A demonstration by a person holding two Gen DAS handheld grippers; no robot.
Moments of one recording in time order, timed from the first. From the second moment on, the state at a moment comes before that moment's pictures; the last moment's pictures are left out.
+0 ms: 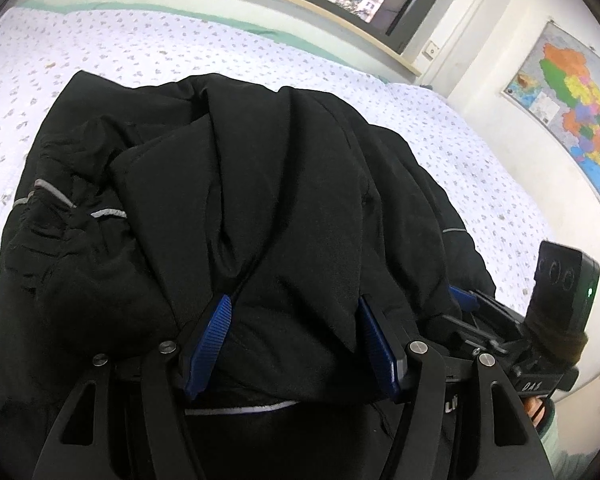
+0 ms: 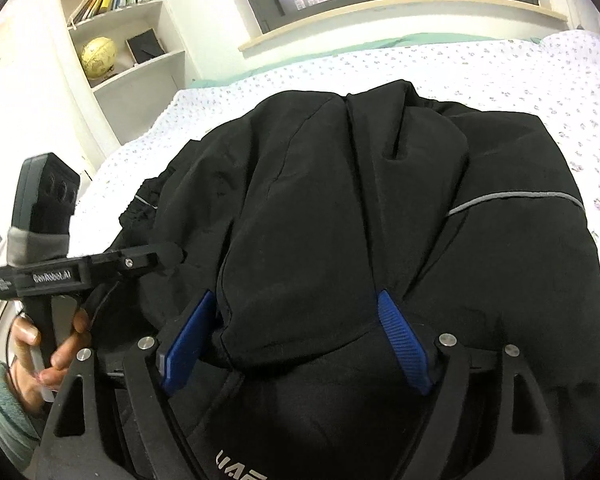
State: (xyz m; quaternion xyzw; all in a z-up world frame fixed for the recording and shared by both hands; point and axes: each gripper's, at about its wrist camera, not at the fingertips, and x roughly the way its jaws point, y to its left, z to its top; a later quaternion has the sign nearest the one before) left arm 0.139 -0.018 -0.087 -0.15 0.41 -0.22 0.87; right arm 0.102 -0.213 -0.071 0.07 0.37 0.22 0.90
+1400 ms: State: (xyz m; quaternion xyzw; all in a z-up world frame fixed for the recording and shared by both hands) left arm -0.046 0.083 -0.063 -0.21 0.45 -0.29 0.82; right arm -0.089 -0.335 -0.035 0.16 0.49 0.15 0.84
